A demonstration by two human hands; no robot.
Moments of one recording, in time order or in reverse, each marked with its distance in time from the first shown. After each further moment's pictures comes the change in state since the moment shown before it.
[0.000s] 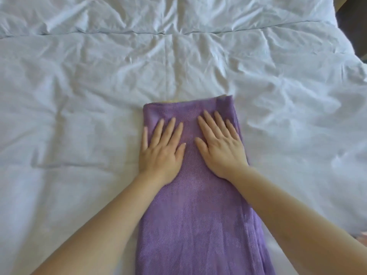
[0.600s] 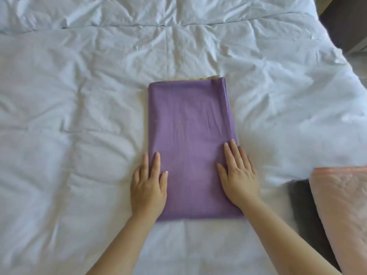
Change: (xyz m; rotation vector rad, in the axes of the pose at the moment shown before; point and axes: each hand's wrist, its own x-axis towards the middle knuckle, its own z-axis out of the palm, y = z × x) left_hand -0.181 0.023 -0.018 -0.226 -0.075 -0.309; right_hand -0.177 -0.002 -0.003 0.066 -0.139 0.327
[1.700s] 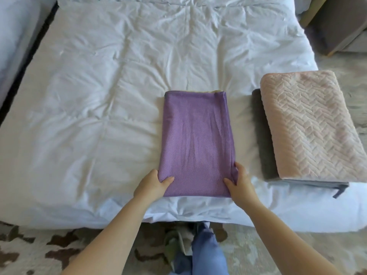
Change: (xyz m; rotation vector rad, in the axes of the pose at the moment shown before) left_hand -0.359 -0.019 -0.029 -0.365 -0.434 -0.398; right_hand -0.374 0.057 -0.018 0.544 -0.253 0.234
